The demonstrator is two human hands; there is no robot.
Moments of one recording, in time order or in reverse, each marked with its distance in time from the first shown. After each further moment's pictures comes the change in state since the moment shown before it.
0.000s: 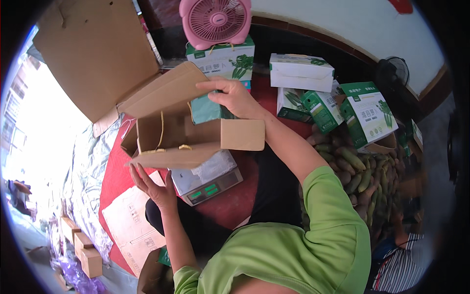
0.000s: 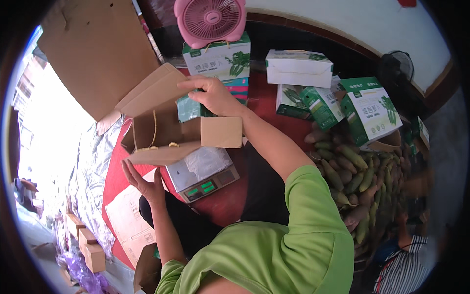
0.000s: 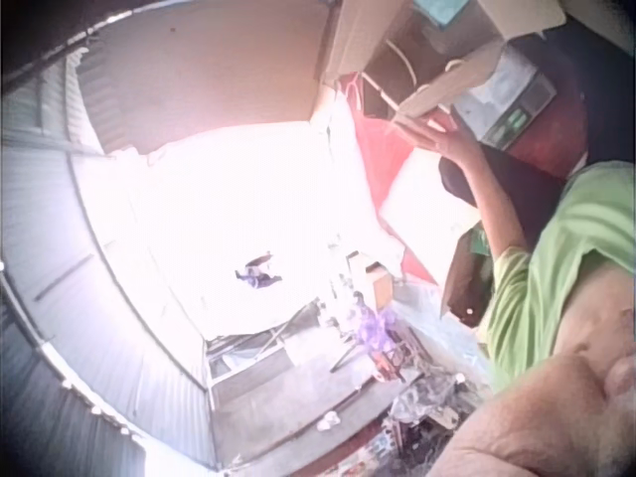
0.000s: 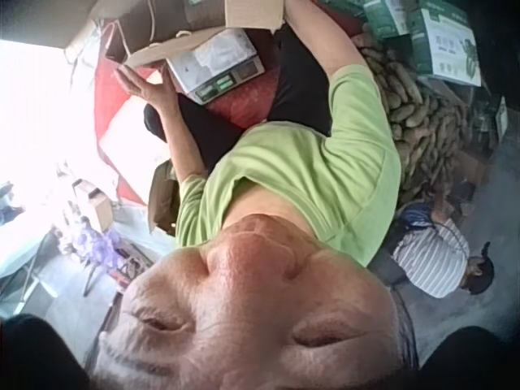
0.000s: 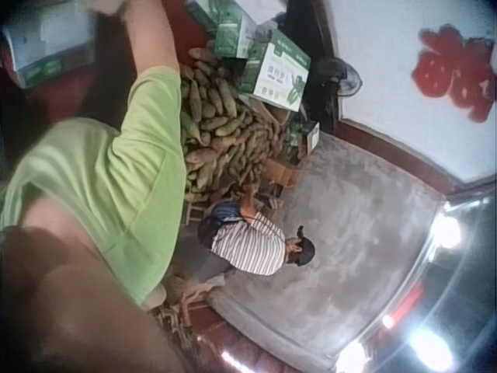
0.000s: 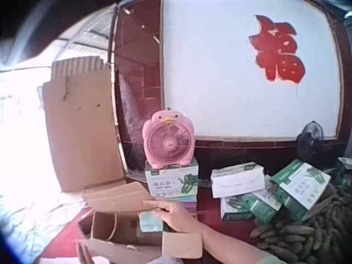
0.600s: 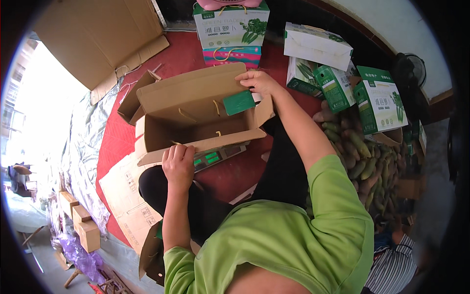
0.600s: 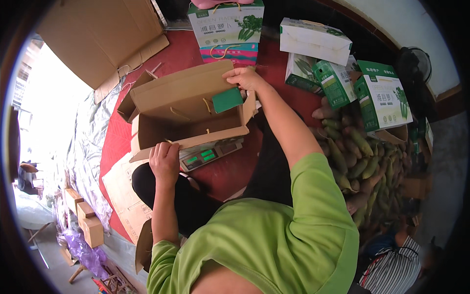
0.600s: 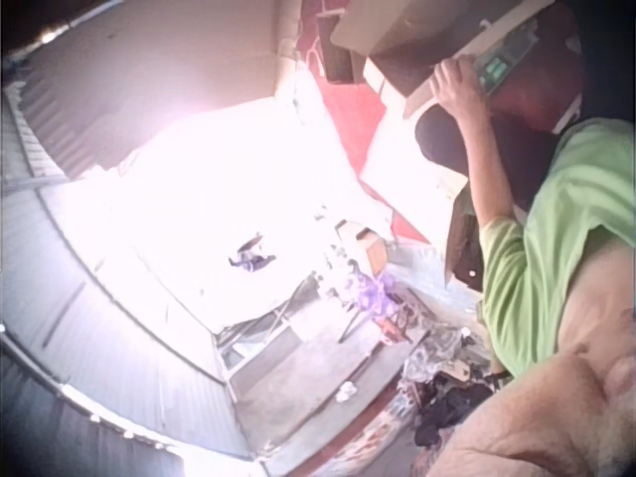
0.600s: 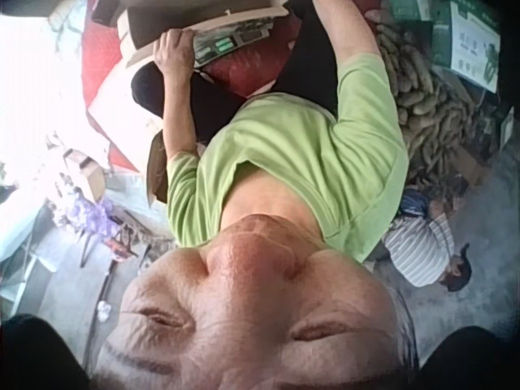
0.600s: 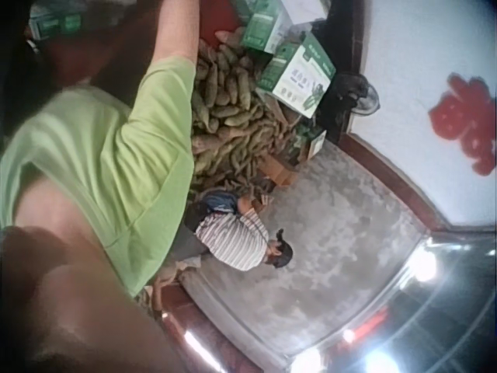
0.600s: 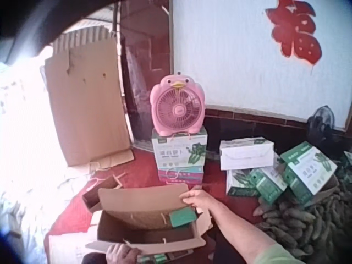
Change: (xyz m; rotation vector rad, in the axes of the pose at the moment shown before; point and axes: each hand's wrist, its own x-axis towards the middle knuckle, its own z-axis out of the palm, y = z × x) left_hand -0.019 0.025 0.009 0.196 -0.381 0.470; right_hand -0.054 0.147 -0.039 0.254 -0.003 0.816
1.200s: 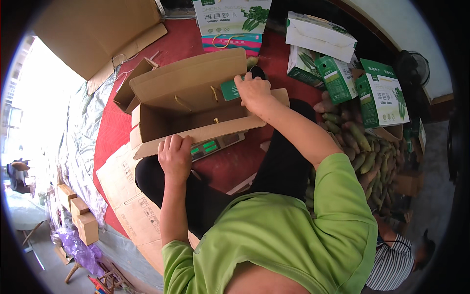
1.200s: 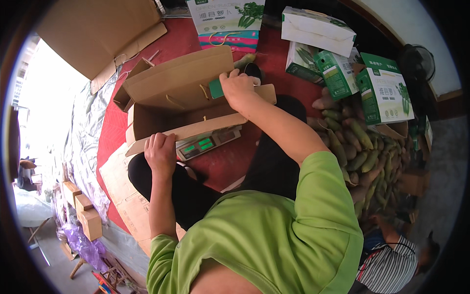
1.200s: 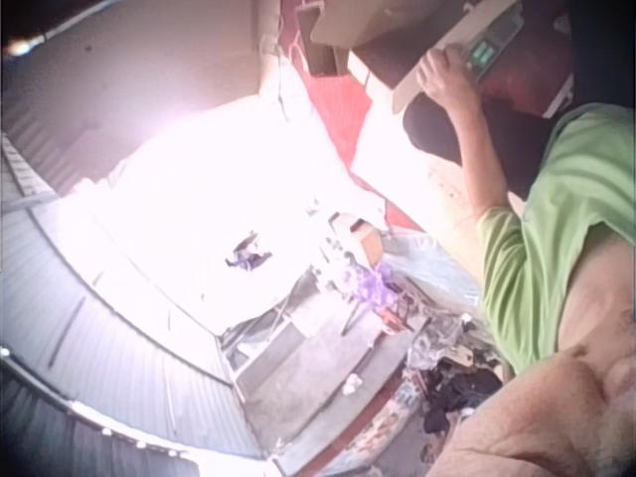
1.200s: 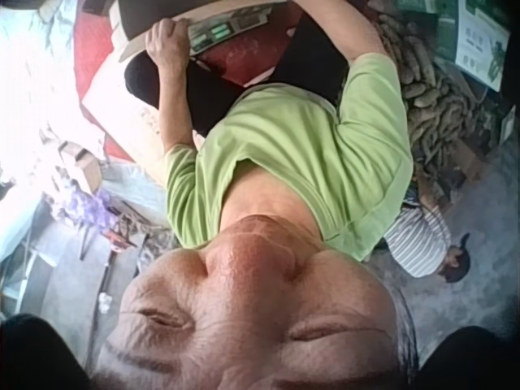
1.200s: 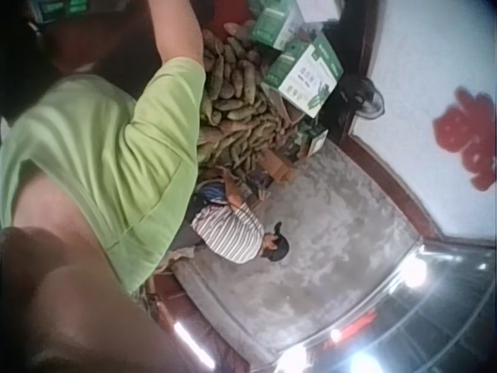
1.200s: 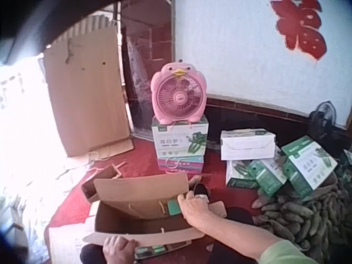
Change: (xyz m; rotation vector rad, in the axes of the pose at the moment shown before) left_hand -0.005 0.002 0.000 0.042 -0.028 -0.022; right_hand -0.058 0.002 0.080 -1.653 0.340 -0.096
